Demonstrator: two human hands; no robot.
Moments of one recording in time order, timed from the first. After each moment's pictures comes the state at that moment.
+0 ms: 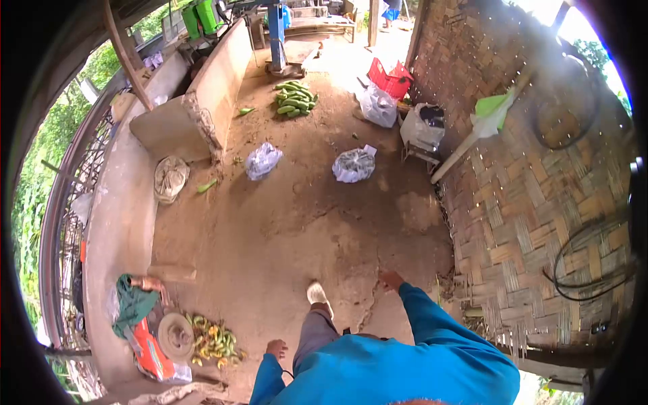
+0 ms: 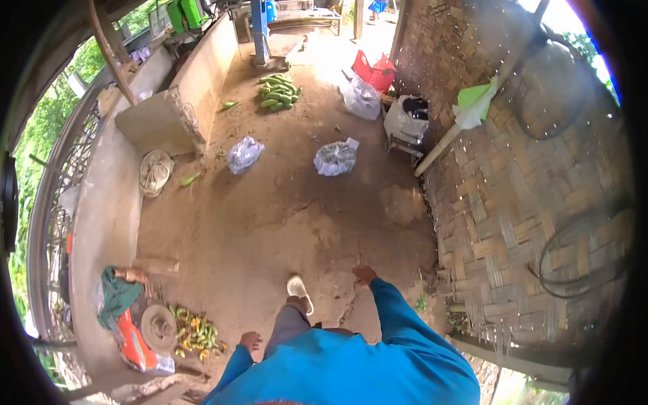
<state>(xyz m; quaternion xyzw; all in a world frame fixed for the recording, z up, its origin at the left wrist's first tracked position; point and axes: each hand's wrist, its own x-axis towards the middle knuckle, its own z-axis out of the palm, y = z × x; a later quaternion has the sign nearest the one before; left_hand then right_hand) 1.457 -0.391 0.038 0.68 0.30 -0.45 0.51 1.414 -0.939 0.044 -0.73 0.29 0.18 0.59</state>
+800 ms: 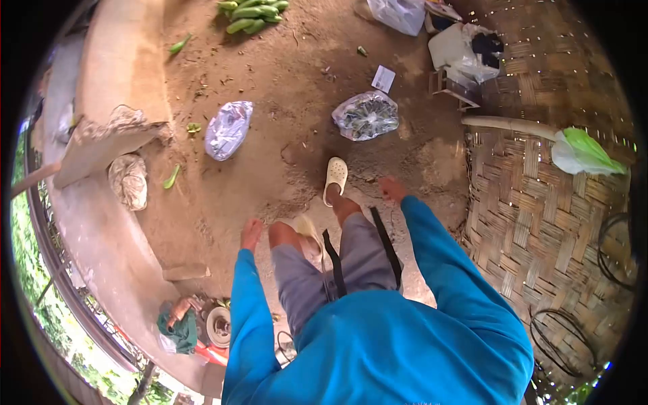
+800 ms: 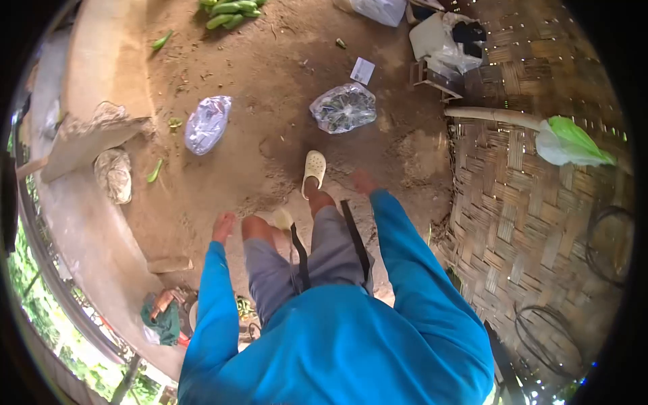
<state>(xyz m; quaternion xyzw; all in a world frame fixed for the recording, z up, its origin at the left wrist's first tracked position) 2.116 -0.711 0.016 0.80 0.12 -0.45 0.38 1.872 -1.199 -0.118 -0.61 0.31 0.26 0.69</state>
